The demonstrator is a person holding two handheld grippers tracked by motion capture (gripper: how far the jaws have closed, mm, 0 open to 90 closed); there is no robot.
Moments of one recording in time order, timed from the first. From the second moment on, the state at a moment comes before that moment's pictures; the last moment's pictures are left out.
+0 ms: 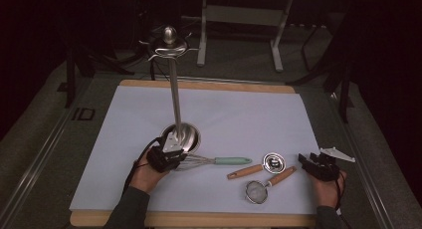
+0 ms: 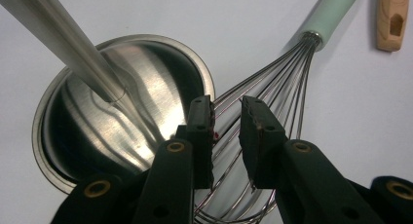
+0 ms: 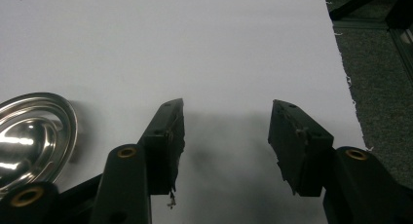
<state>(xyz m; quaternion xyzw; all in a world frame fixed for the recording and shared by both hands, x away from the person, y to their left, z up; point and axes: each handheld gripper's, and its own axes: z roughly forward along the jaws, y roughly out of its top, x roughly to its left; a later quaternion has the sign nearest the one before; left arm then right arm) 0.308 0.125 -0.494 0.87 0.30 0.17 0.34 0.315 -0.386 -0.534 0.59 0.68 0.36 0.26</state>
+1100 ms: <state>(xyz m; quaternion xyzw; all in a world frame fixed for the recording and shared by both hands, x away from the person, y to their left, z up) 0.325 0.138 -0.492 0.88 0.29 0.19 0.33 0.317 -0.385 -0.535 0.59 0.68 0.35 0.25</state>
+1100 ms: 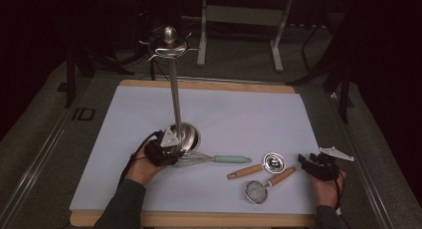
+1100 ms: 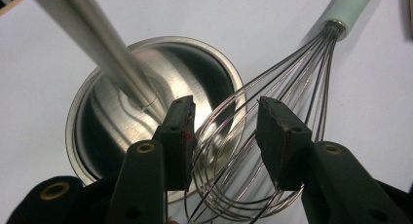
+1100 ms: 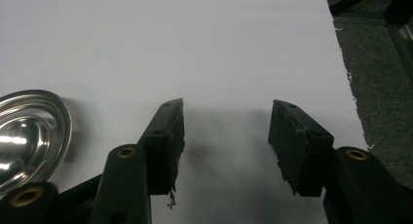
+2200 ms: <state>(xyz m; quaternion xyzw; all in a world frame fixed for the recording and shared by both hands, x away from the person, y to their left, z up) 0.303 0.146 -0.487 0.88 0.27 0.16 0.35 0.318 -0.385 -0.535 0.59 0.68 0.35 0.25</state>
